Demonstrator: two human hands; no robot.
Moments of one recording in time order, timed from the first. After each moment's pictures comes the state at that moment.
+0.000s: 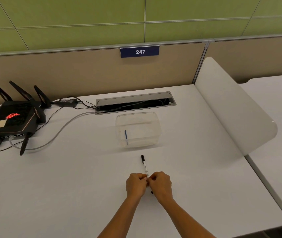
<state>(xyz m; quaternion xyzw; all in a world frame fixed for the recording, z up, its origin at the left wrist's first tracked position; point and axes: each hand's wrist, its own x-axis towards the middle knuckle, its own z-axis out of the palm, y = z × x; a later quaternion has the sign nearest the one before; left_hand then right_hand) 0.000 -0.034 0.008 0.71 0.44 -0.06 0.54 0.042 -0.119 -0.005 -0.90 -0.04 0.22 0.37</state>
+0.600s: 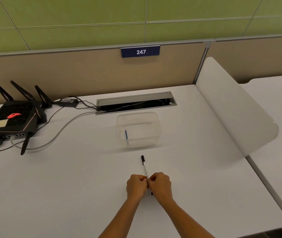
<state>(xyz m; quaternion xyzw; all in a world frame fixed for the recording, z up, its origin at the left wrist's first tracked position) -0.003 -0.037 0.012 0.75 0.43 -0.07 0.50 0.042 -0.119 -0.008 -0.90 -0.04 0.23 0.36</state>
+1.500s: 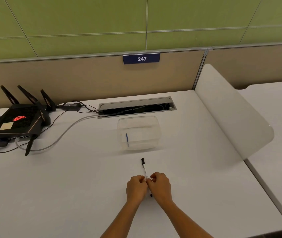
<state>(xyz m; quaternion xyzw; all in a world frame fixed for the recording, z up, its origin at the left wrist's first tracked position) -0.010 -0.042 0.018 0.78 0.41 -0.03 0.47 0.040 -0.123 -0.009 -0.90 -0.08 0.18 0.38</state>
